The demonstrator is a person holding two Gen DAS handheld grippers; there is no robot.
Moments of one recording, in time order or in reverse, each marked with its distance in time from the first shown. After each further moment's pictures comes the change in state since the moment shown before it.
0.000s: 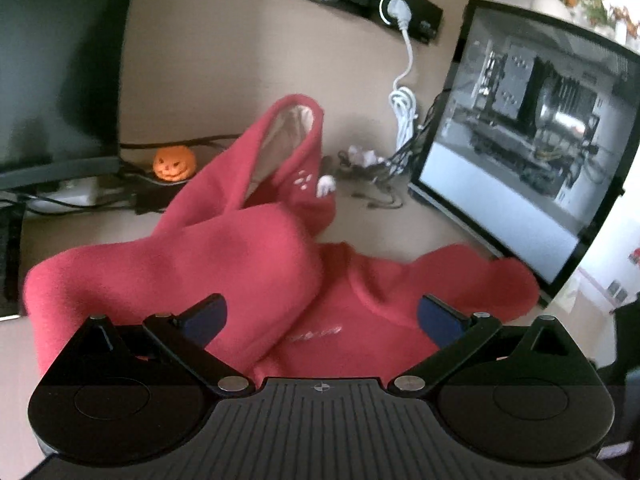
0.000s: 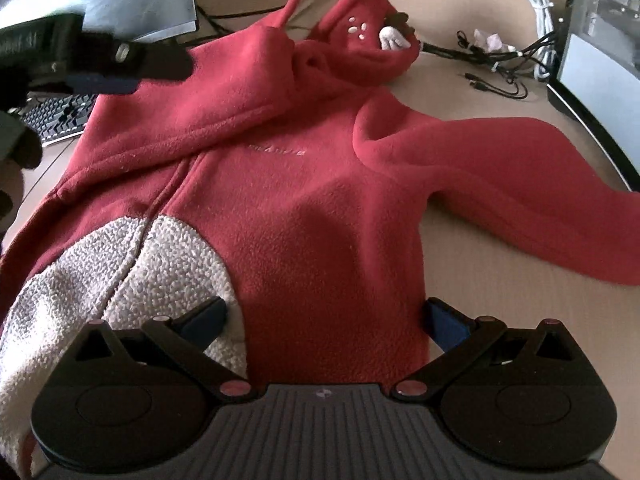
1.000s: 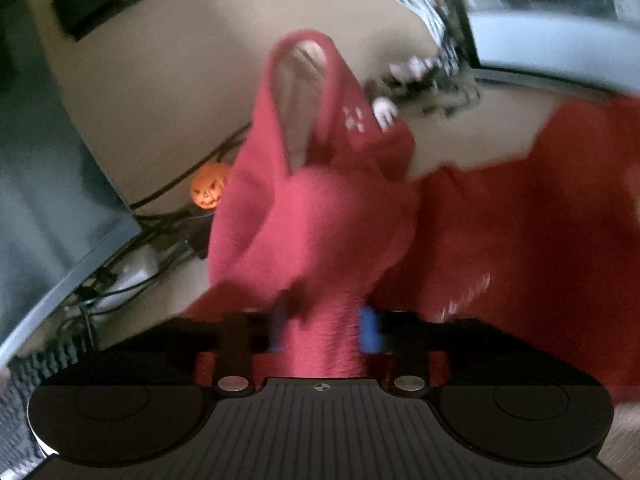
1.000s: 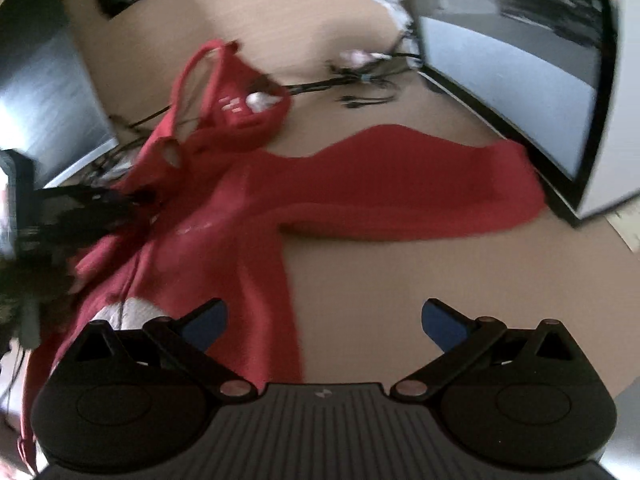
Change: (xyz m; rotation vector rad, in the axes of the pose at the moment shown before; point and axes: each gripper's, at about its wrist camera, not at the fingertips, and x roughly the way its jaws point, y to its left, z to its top) left arm 0.081 -0.014 0.004 0.413 0.070 0.314; right arm -0.071 -0.079 -0.024 0.357 -0.115 -0.040
